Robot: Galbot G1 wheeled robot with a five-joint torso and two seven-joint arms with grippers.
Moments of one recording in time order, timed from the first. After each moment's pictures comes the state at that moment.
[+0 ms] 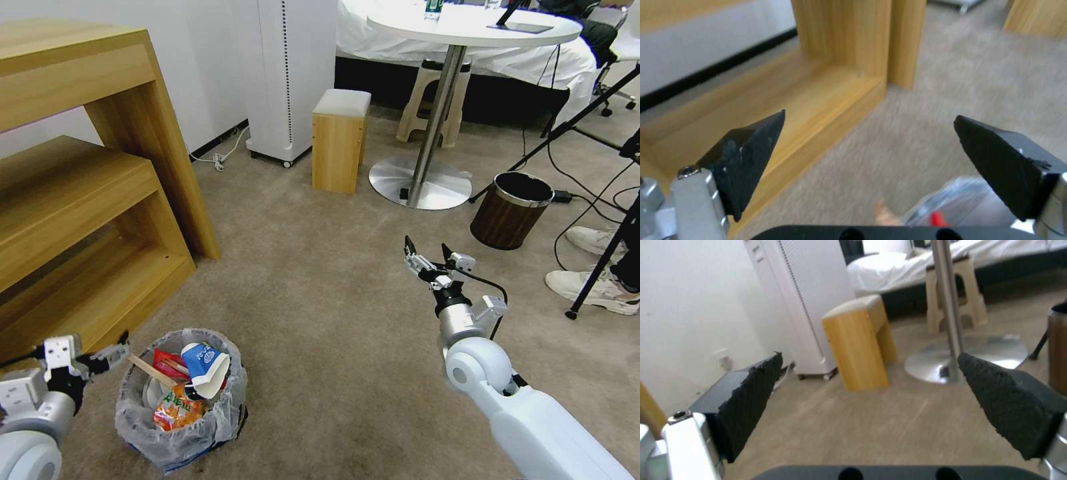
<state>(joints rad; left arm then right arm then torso) 1.74 -1.07 -0.97 -2.20 -0.66 0.37 -0.22 -1.06 0.96 0.17 1.85 0.76 0.20 0.37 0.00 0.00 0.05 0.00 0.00</state>
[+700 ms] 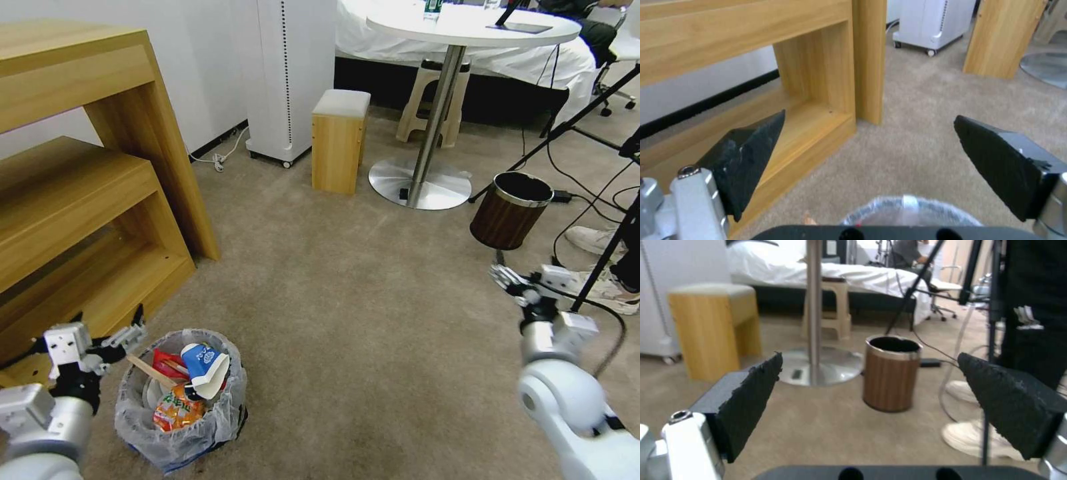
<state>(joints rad) 1.84 -1.24 -0.88 -2.39 -0.47 0.27 -0.22 -1.48 0.99 0.66 2.04 0.50 0.00 0.48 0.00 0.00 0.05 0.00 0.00</state>
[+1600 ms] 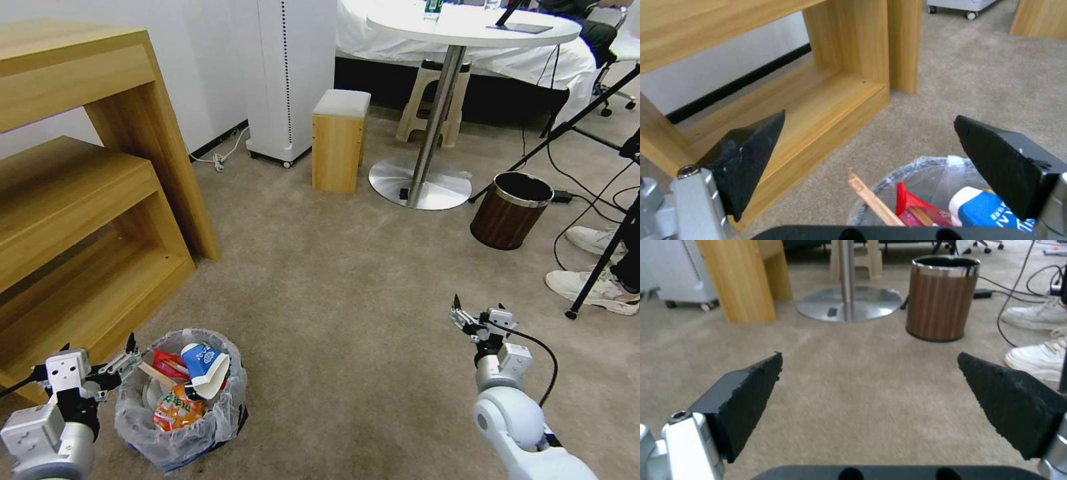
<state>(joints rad) 1.87 -1.25 -0.87 -2.39 -0.41 0.36 -0.31 -1.33 1.12 0.43 1.84 0.49 -0.02 0.44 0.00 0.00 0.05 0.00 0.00</state>
